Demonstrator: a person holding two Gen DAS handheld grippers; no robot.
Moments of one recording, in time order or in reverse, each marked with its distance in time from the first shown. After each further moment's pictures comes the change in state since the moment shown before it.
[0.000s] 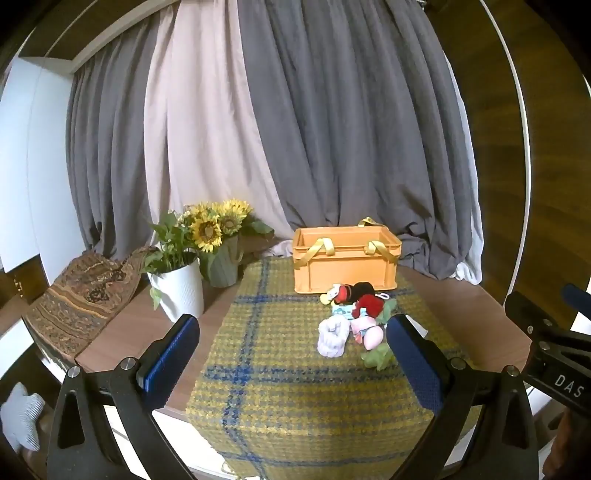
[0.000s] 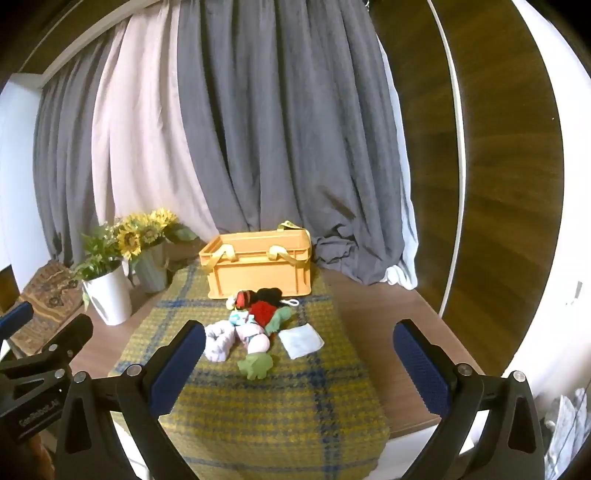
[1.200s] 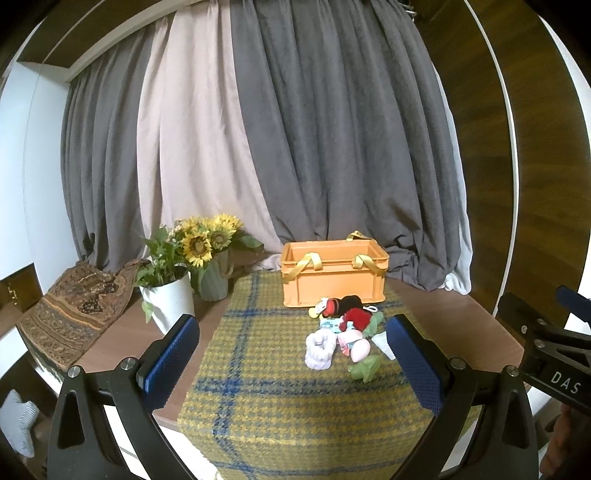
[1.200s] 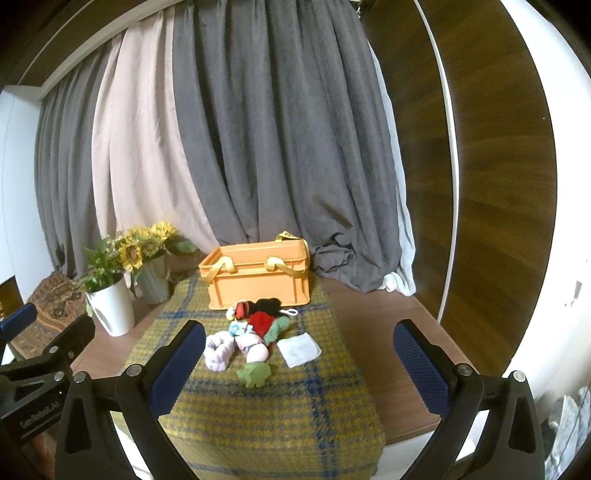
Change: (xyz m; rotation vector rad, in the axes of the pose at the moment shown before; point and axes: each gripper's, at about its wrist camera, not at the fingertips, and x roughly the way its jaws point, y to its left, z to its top) left arm 0.008 -0.016 -0.001 0.001 -0.049 -0.032; right arm 0.005 0.001 0.013 0.022 -0.023 0.006
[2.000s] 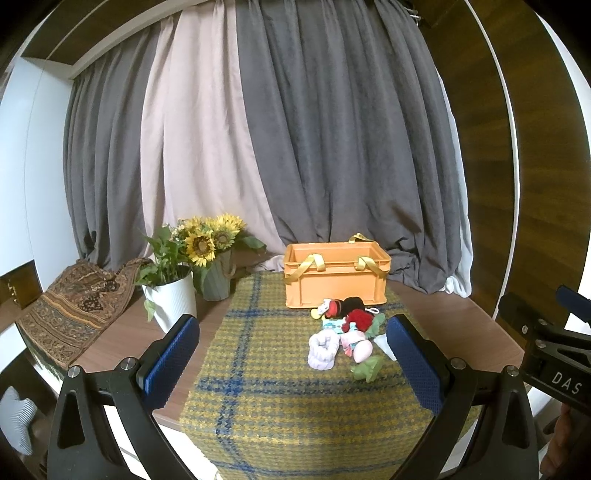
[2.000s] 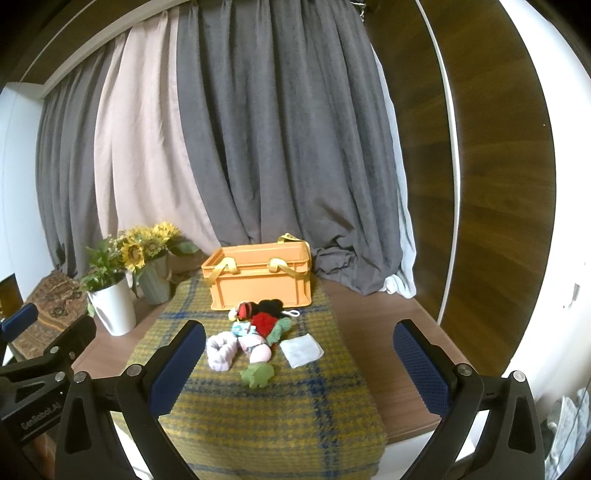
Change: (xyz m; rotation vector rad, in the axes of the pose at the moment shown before) left arm -0.005 0.005 -0.011 -0.017 -0.015 0.001; right arm -0.005 0.006 -0.004 -0.007 -0.015 -0.002
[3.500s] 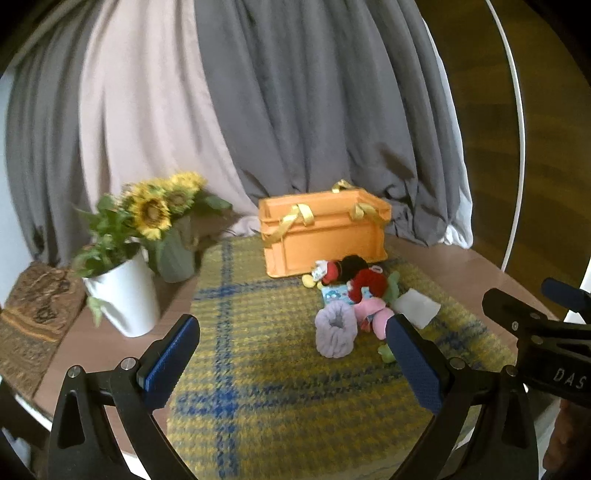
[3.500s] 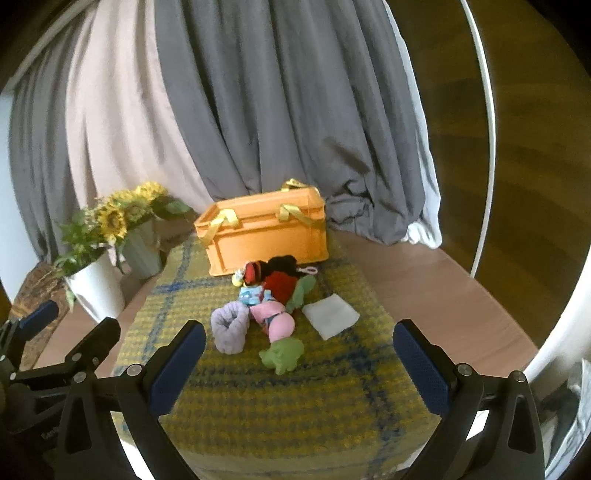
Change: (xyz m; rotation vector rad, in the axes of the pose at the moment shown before) left arm 0.150 0.035 -0.033 0.120 0.164 -0.180; right arm 0.109 0.055 -0.033 0.066 0.187 -0.049
